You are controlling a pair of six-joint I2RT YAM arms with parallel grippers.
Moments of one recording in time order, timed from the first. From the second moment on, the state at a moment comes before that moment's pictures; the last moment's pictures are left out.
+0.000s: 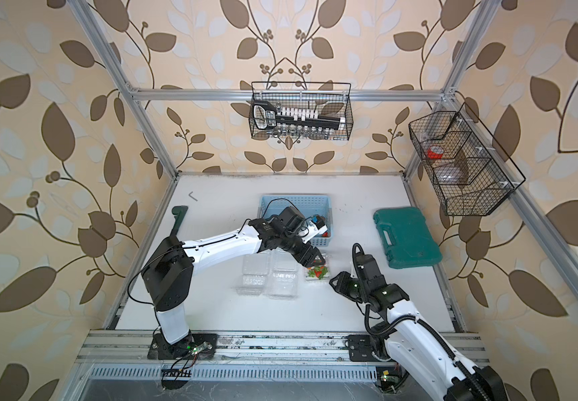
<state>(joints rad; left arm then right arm) -0.86 1.83 1.36 -0.43 0.51 -0.16 0.33 0.74 0.34 -0.50 -0.26 0.83</state>
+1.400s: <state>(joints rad) -0.93 1.89 1.29 -0.39 0.43 -0.16 0.25 0.95 0.34 -0.33 -0.37 0.77</state>
